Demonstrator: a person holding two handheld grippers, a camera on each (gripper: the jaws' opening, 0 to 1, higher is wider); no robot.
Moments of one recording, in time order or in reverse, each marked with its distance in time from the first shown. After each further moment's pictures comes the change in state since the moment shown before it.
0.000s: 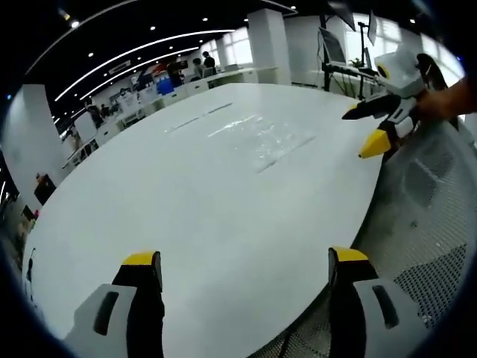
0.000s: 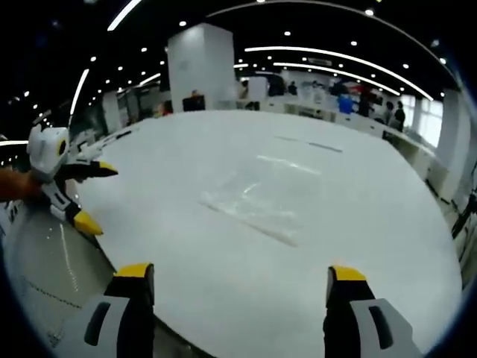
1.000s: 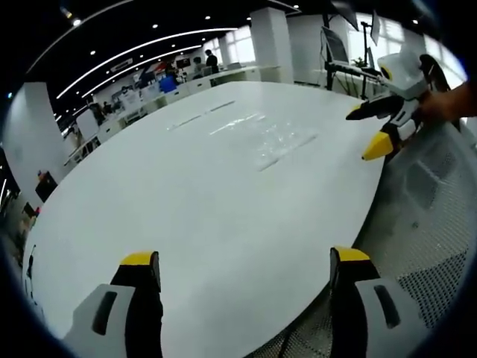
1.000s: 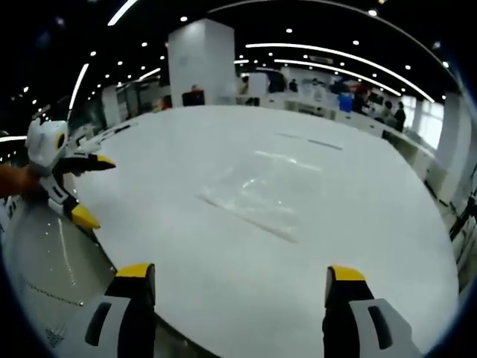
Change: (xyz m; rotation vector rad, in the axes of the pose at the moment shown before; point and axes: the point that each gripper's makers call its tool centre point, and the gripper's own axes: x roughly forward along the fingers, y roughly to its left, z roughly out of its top) left arm -0.001 0.001 -0.003 -0.012 0.016 0.010; right arm -0.001 0.000 -0.006 -0.018 0.029 -0.008
